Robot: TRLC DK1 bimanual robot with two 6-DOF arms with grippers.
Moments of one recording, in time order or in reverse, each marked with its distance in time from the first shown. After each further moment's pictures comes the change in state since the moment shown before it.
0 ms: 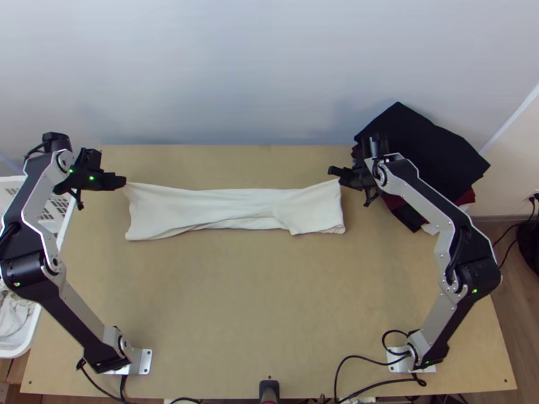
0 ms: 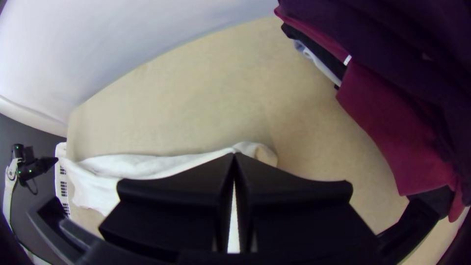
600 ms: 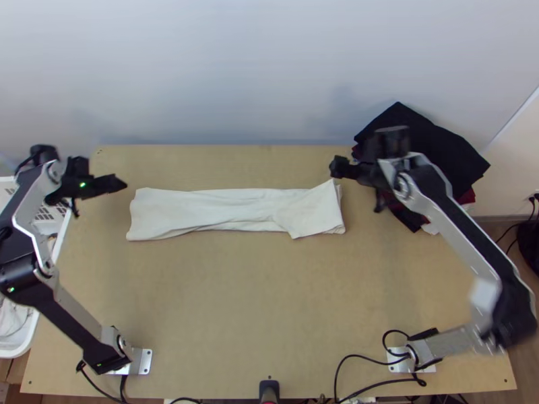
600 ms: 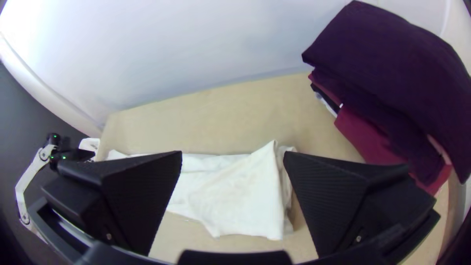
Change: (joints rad) left arm 0.104 -0.049 -0.143 0.057 0.178 -0.095; right arm 0.091 -0.379 -0.048 -0.089 0.024 -0.009
